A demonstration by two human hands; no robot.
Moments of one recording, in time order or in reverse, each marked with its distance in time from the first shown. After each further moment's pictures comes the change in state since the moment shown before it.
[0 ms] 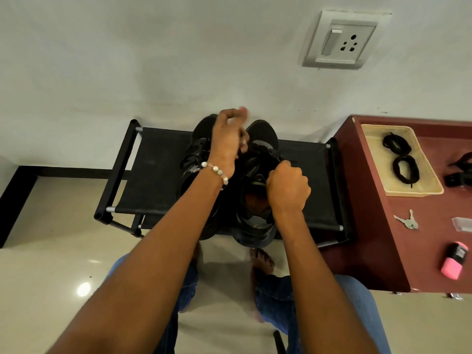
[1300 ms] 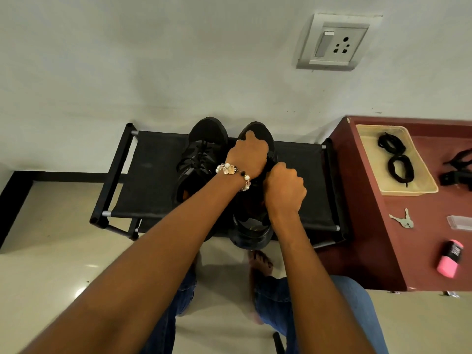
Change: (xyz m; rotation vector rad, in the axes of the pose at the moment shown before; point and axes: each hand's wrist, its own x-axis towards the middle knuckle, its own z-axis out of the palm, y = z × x) left_hand 0.012 -0.032 0.029 1.644 -0.232 0.482; right_hand -0.001 -0.001 -0.002 0.001 -0.019 -0.013
